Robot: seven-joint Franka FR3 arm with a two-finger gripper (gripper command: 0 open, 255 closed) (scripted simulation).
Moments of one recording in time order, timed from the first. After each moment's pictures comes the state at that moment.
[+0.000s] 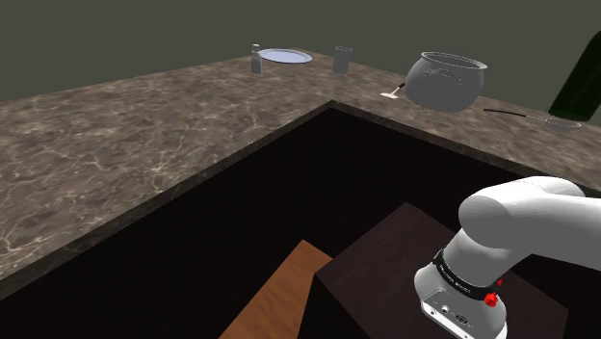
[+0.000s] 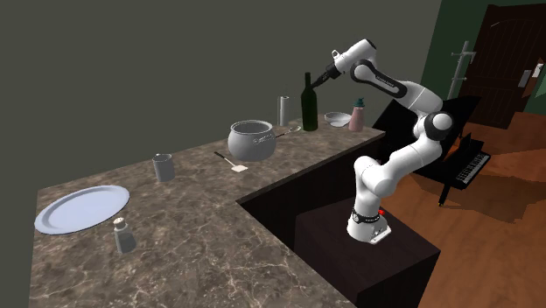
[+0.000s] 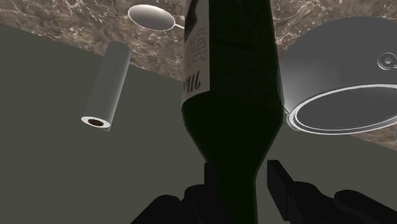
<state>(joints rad) -0.34 -1.10 -0.65 -2.06 -0.58 2.05 -0.20</state>
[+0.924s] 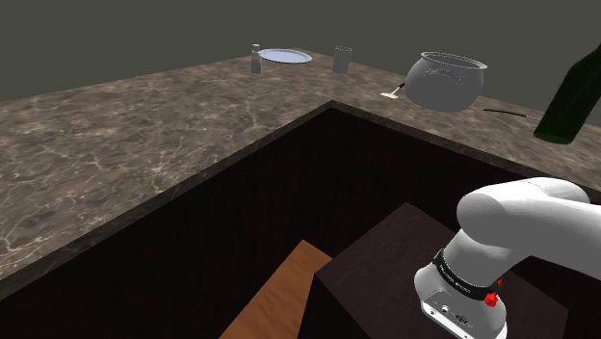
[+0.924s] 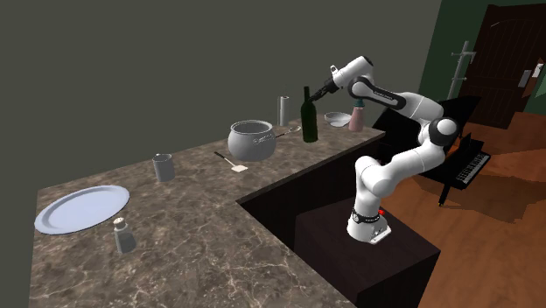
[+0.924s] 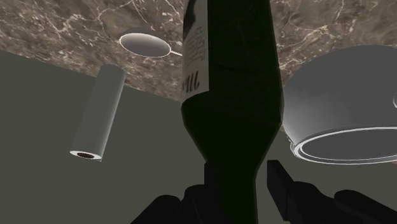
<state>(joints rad) -0.40 -1.19 -0.72 -2.27 -0.65 2.18 -0.20</state>
